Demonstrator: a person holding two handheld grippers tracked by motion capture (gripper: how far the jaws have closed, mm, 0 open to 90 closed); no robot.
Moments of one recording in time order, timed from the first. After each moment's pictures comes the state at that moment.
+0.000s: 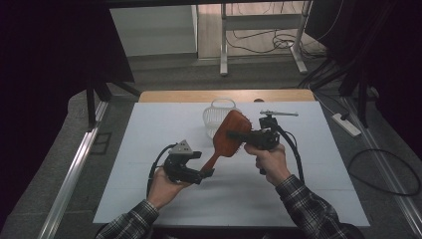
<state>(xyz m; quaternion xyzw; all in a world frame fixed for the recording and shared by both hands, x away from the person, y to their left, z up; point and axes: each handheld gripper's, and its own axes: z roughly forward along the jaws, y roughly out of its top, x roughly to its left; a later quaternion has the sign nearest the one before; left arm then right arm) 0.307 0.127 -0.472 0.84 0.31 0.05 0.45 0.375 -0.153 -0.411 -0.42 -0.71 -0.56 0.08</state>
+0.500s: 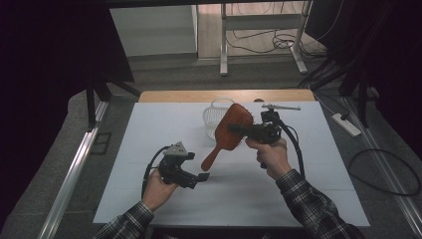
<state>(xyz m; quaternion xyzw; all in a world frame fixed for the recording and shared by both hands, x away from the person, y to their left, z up) 0.302 0.141 -0.473 0.83 0.31 0.04 0.45 0.385 -0.155 -0.398 -0.43 -0.70 -0.57 0.06</state>
